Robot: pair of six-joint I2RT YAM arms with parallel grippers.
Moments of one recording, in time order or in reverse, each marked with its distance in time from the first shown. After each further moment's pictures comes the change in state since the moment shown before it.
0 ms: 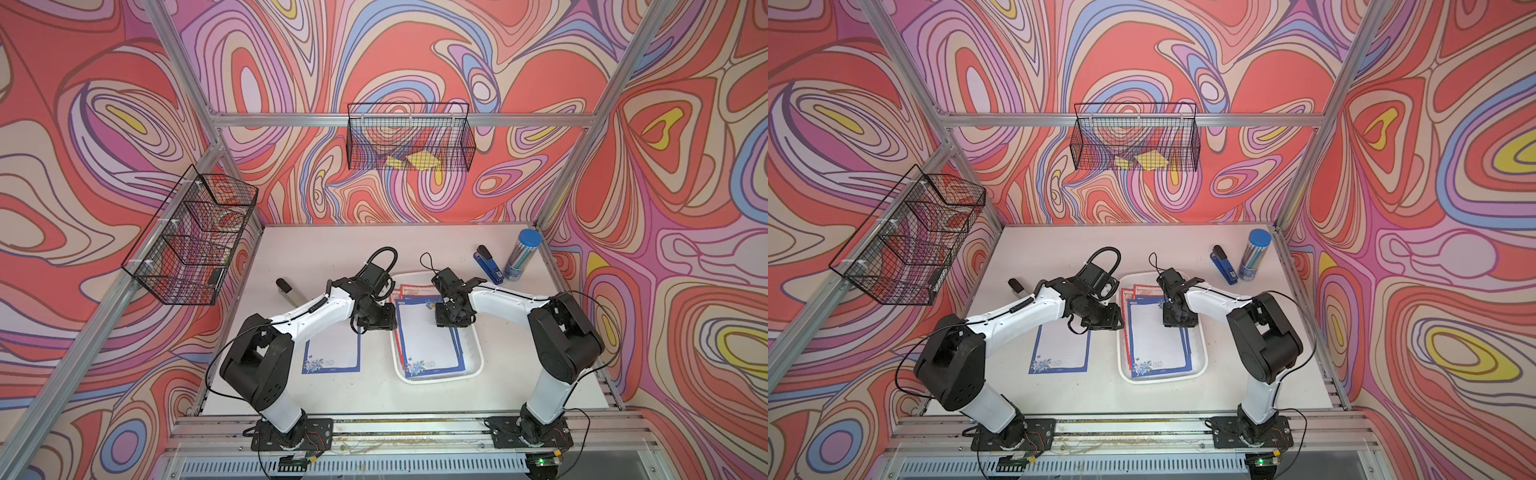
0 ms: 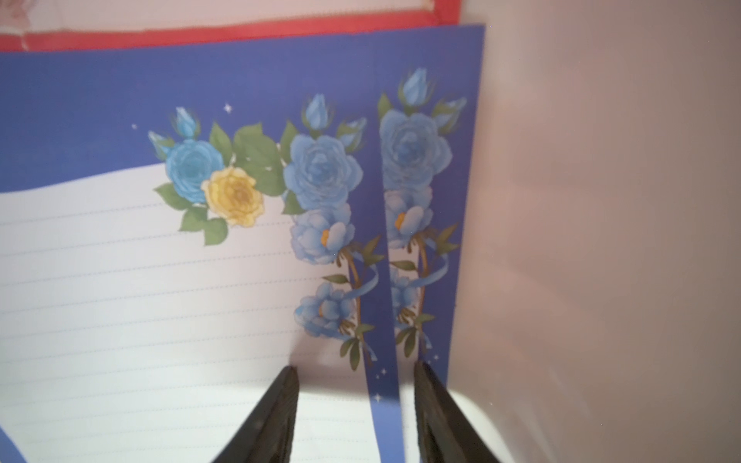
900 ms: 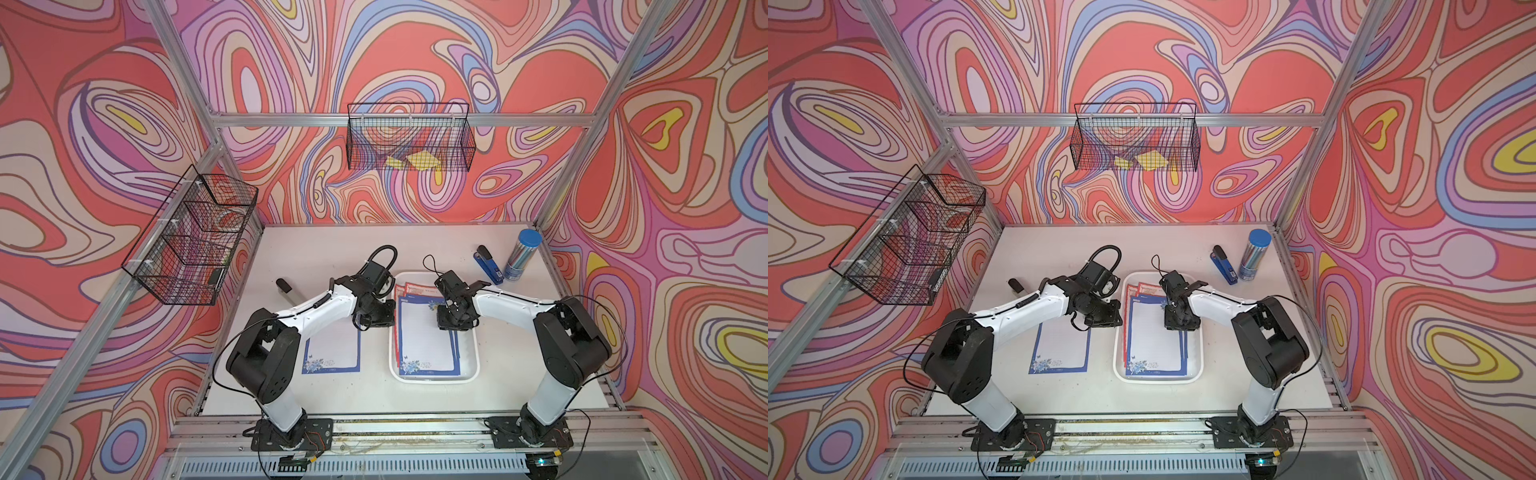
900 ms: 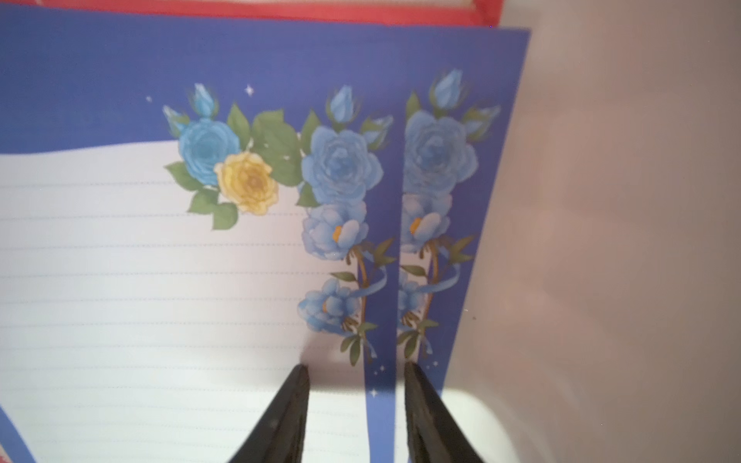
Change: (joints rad) left arm 0.010 0.046 0.019 0.044 0.030 -0.037; right arm -0.002 -0.044 -0.048 0.013 -0.035 0.022
